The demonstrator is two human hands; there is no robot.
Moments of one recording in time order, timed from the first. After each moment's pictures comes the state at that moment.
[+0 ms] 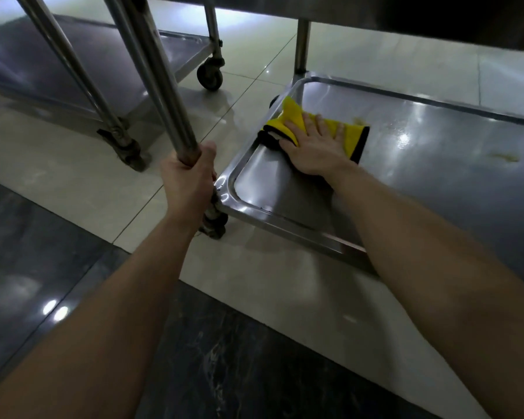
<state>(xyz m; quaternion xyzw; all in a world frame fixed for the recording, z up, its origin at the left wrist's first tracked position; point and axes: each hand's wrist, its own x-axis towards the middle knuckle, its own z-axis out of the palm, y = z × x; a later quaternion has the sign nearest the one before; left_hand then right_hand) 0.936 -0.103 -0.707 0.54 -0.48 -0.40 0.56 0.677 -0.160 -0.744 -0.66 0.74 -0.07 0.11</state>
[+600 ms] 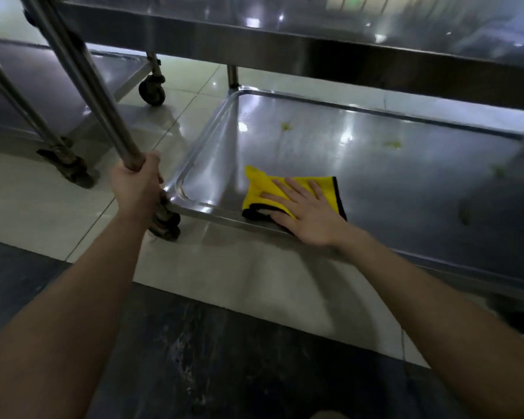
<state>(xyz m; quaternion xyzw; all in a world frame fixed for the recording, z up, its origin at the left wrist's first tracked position) 0.940 -0.101 -0.703 0.56 -0.49 -0.40 0.54 0.634 0.054 -0.748 -0.72 0.68 -0.06 0.12</state>
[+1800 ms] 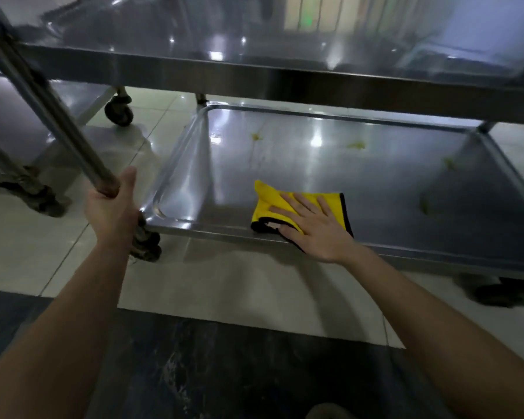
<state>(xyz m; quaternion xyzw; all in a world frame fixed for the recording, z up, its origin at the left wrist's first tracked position) 0.940 -0.103 -0.712 0.59 -0.49 -0.34 0.54 0.610 0.111 -0.743 -0.66 0.74 -0.06 0.11</state>
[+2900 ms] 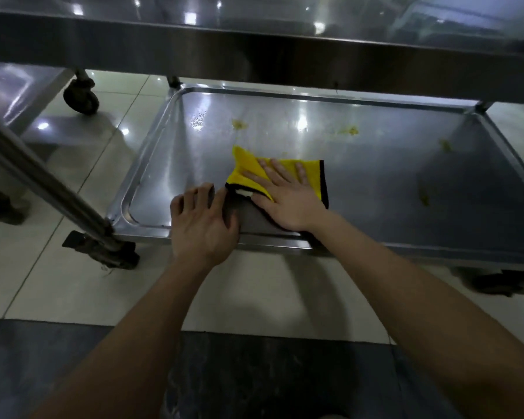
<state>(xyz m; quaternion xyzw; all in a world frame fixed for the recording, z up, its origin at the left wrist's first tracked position) 0.814 -0.035 -0.771 0.43 -0.88 0.05 0.19 0.600 0.032 -0.752 -0.64 0.76 -0.06 0.07</state>
